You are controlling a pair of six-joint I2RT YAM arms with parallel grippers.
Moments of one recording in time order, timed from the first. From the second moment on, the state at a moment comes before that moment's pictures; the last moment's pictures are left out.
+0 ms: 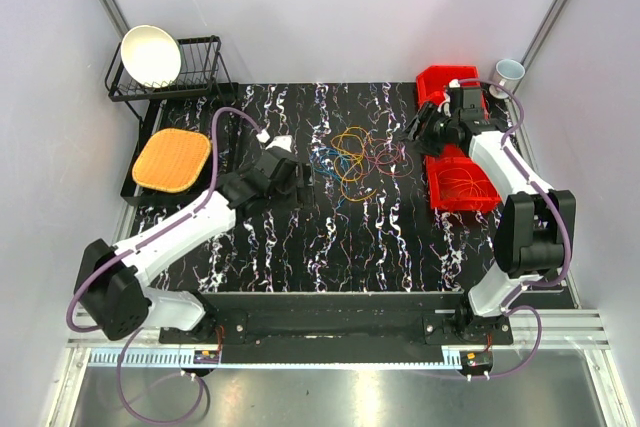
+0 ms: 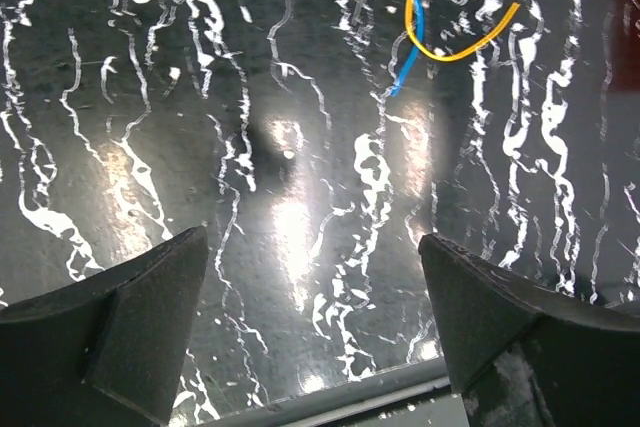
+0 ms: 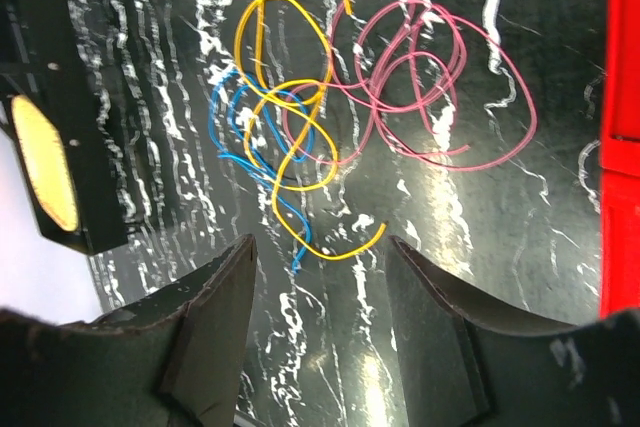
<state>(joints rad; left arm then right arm) -0.72 1.32 1.04 -0.59 -0.18 -0.65 0.09 1.67 1.33 -0.43 -0.37 0.60</state>
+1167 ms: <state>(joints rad) -0.72 0.84 0.95 -1.04 -0.49 -0.60 0.17 2.09 1.71 -0.70 -0.07 0.56</state>
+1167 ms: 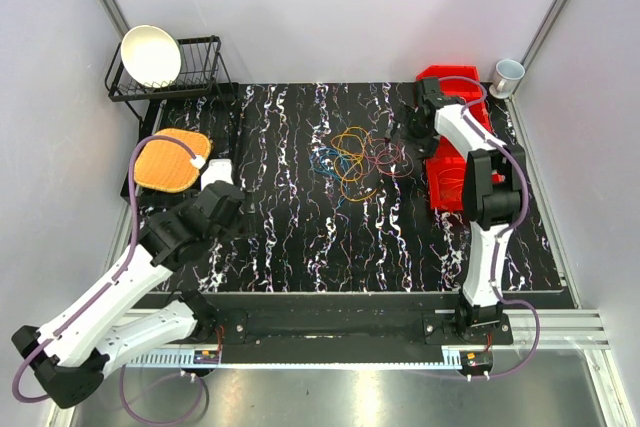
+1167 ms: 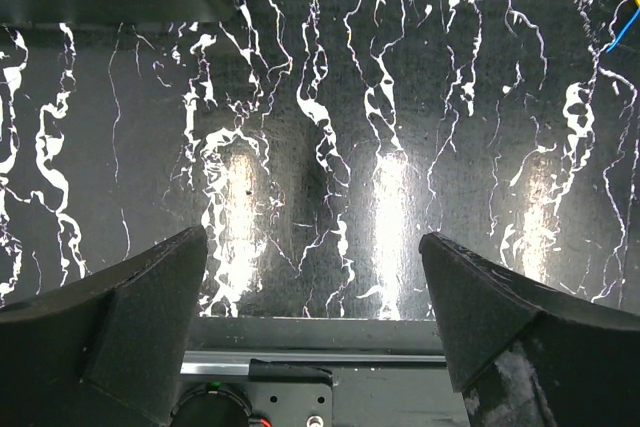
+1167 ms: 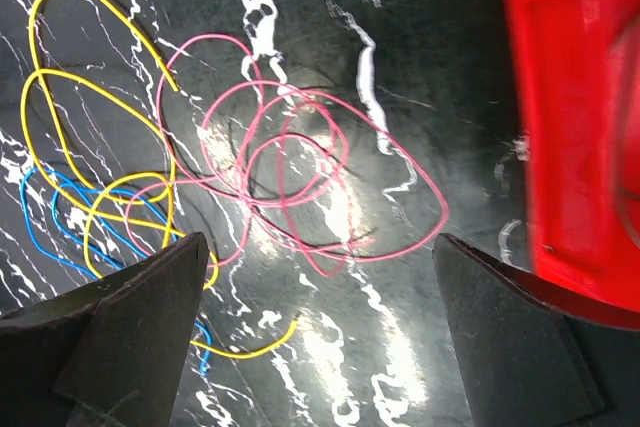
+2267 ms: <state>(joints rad) -0.72 0.73 0.94 -1.02 -0.51 -0.60 0.27 2.39 2.08 -0.89 0.14 0.69</state>
